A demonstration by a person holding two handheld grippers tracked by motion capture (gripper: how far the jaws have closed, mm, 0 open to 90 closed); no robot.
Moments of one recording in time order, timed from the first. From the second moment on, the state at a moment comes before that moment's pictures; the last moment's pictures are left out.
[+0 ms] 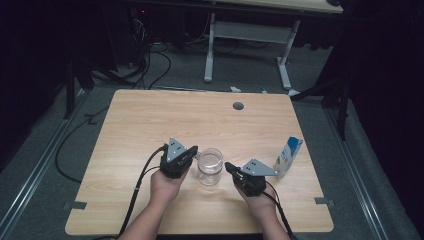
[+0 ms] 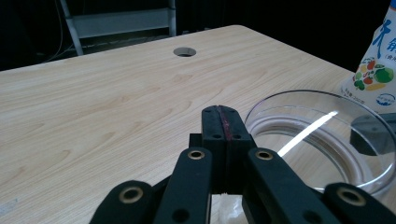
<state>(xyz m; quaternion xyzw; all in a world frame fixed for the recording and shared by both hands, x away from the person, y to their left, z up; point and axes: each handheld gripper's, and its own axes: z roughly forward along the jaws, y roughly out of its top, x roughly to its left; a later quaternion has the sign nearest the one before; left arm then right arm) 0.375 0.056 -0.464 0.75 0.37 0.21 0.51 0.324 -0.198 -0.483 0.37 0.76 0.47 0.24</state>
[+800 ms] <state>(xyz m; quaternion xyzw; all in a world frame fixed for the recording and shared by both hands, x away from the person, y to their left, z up) 0.332 0.073 -0.473 0.75 0.37 0.19 0.52 0.318 -0.187 -0.474 0.35 0.76 0.49 0.24</state>
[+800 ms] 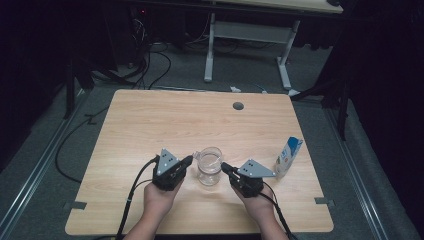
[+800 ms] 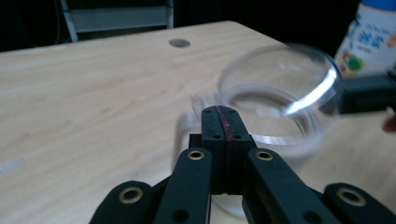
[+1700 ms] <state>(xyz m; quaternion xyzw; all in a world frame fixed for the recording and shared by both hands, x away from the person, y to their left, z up) 0.318 0.044 -0.482 0.74 0.35 0.15 0.55 0.315 -0.180 -0.468 0.34 0.76 0.50 0.25</state>
